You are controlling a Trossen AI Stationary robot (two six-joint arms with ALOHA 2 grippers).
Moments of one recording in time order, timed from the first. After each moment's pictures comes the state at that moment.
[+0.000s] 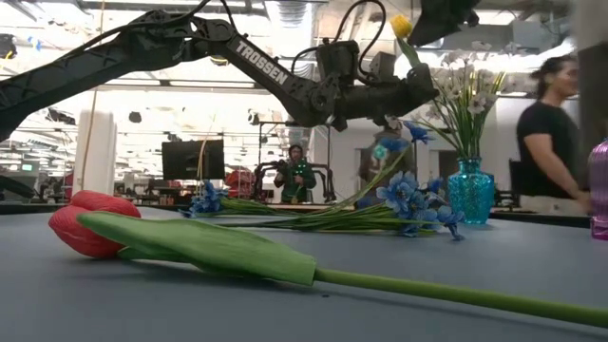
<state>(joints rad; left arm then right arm) 0.34 2.52 2.02 0.80 0.11 -0.04 -0.35 1.06 1.22 -0.59 0.54 -0.05</state>
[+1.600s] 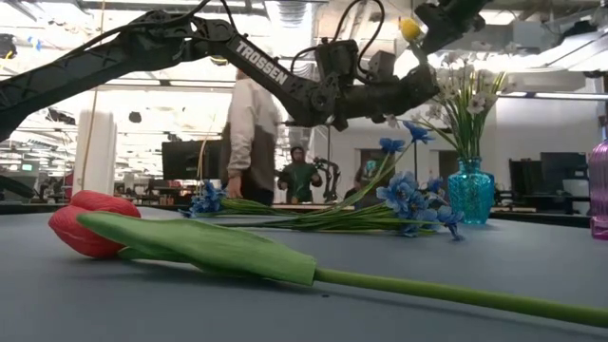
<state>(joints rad) 0.34 2.52 2.02 0.82 0.08 0.00 -0.39 1.08 1.22 -0.64 0.64 -0.07</state>
